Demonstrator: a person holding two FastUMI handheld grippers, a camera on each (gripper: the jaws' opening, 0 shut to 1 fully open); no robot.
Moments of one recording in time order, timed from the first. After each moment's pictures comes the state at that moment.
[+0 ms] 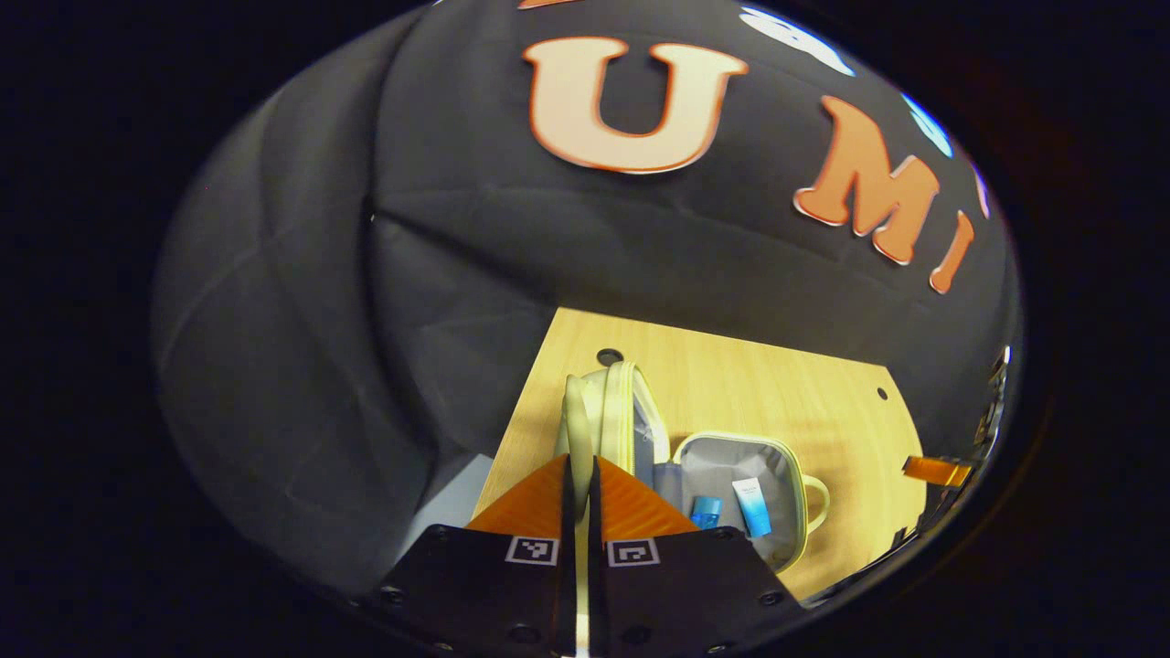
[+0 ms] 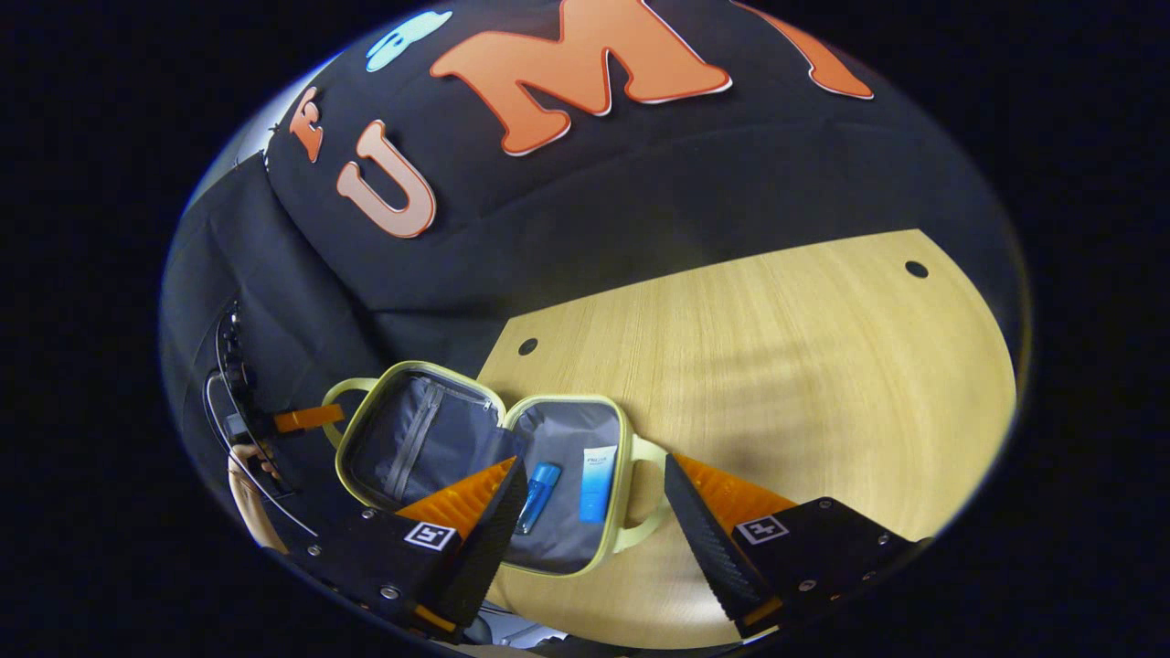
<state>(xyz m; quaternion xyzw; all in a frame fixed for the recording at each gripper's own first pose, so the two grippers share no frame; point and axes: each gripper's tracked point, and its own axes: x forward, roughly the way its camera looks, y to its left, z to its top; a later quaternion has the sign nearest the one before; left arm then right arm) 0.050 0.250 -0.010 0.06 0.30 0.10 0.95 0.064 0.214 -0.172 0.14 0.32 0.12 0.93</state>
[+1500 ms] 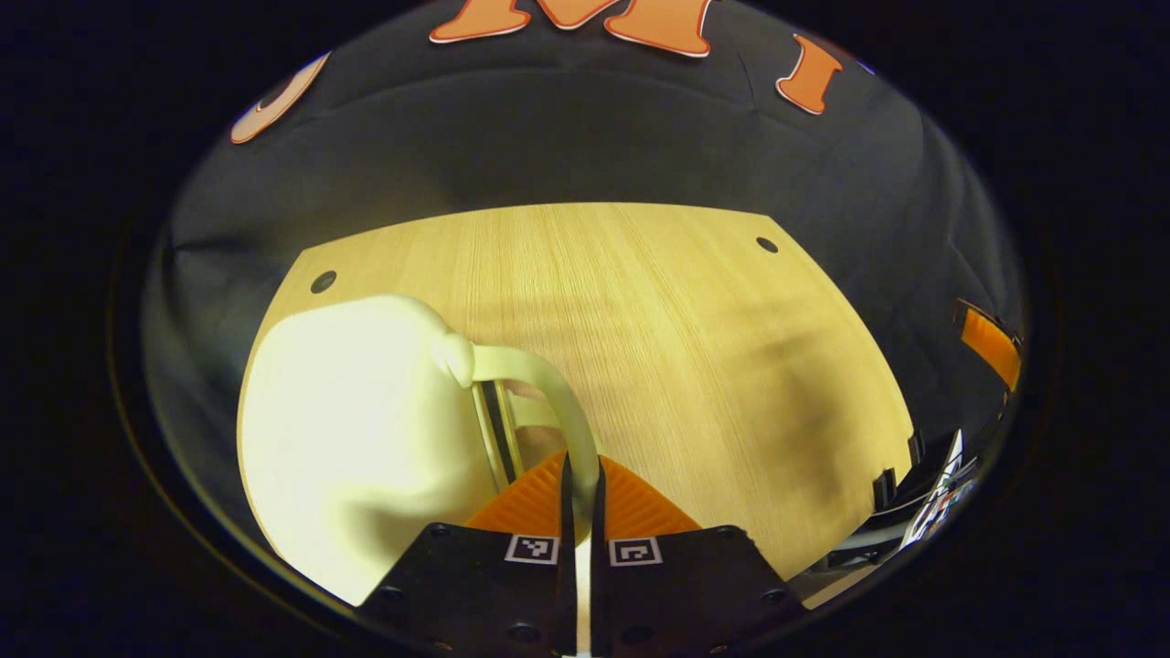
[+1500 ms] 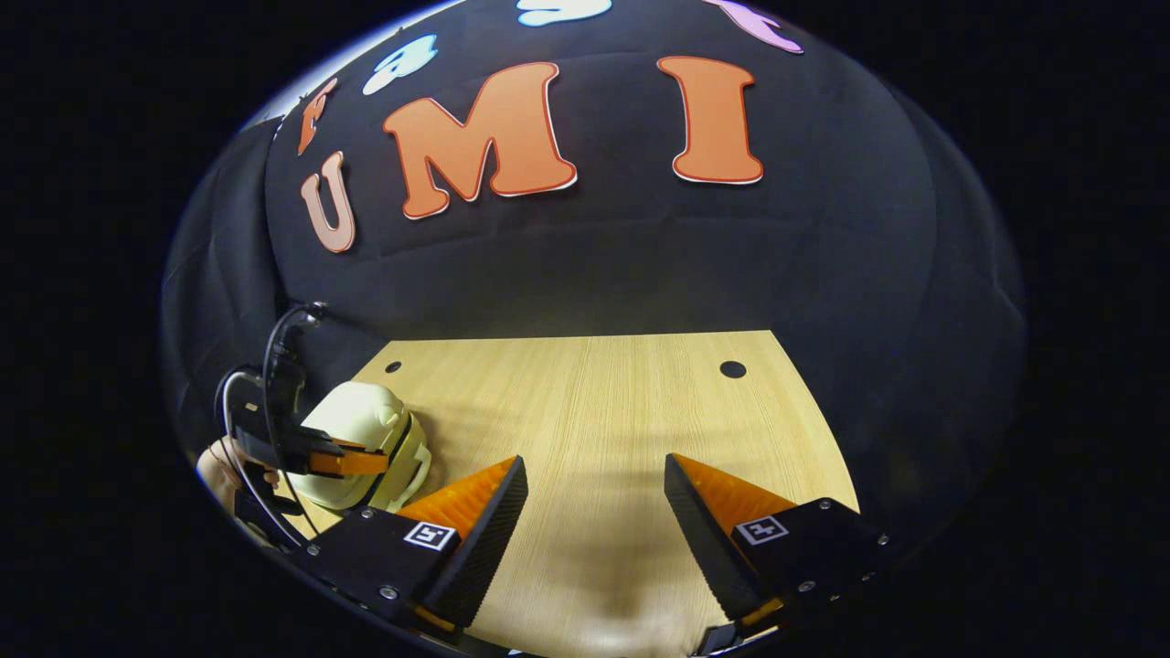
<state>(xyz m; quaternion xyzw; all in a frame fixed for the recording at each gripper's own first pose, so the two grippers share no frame) 0.080 -0.094 -0.260 0.11 0.45 -0.07 0.88 0.015 -0.042 -0.138 0.00 0.25 0.00 0.97</state>
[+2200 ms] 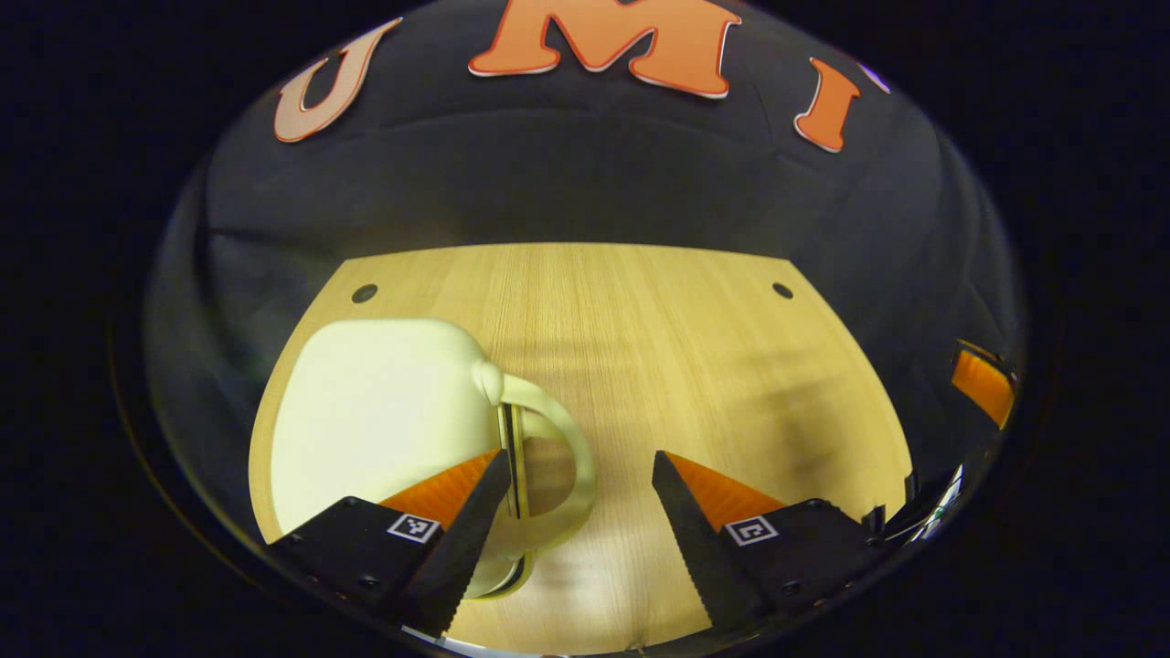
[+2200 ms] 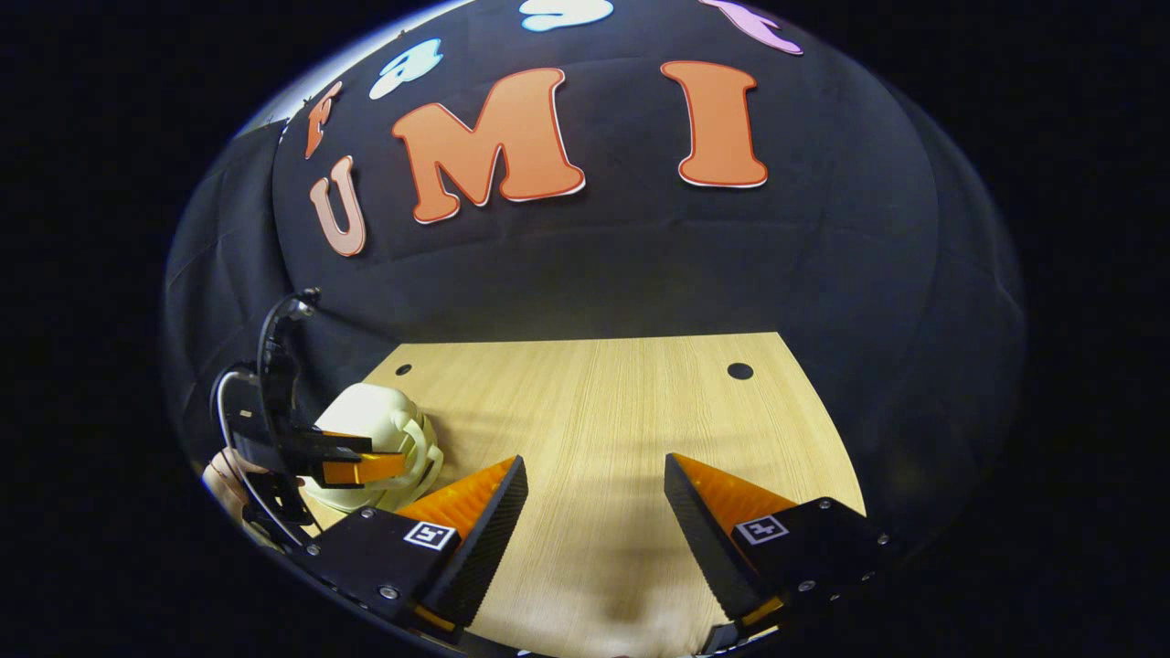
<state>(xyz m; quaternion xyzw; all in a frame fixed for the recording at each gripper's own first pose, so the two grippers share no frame) 0.067 -0.123 -0.179 0.08 0.36 -0.02 0.93 0.010 -0.028 -0.123 0.00 0.23 0.01 0.97</state>
